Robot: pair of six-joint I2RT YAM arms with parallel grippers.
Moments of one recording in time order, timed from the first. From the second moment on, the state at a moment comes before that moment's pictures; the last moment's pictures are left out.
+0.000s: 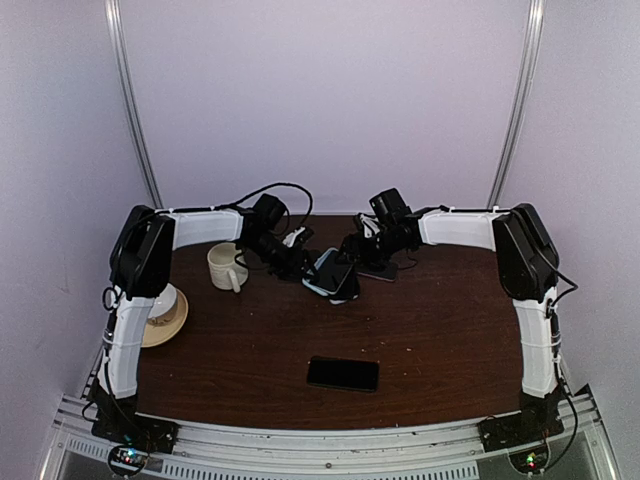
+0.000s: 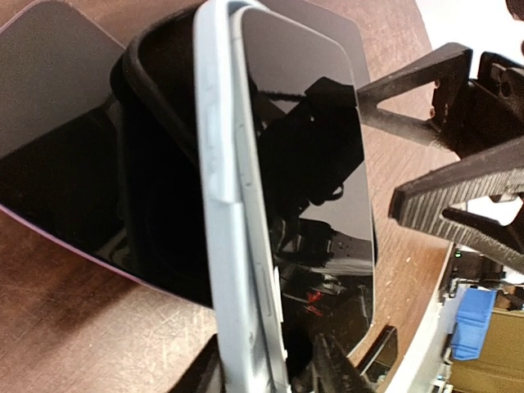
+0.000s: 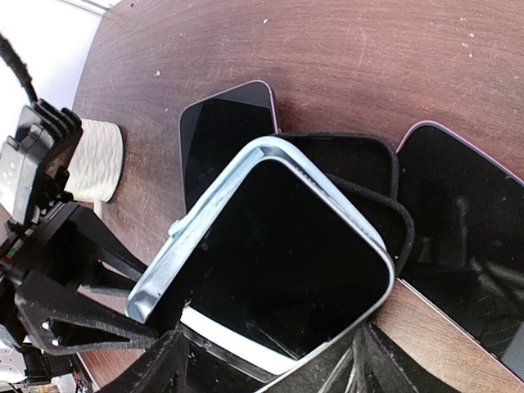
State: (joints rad) left arm -0.54 2.30 1.82 -0.60 0.69 -0.26; right arm 0.54 2.18 1.67 -0.35 -0.40 0.53
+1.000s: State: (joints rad) left arm -0.45 2.30 1.62 -0.11 0.94 -0.61; right arm 0.55 2.18 1.67 -0.38 -0.40 0.52
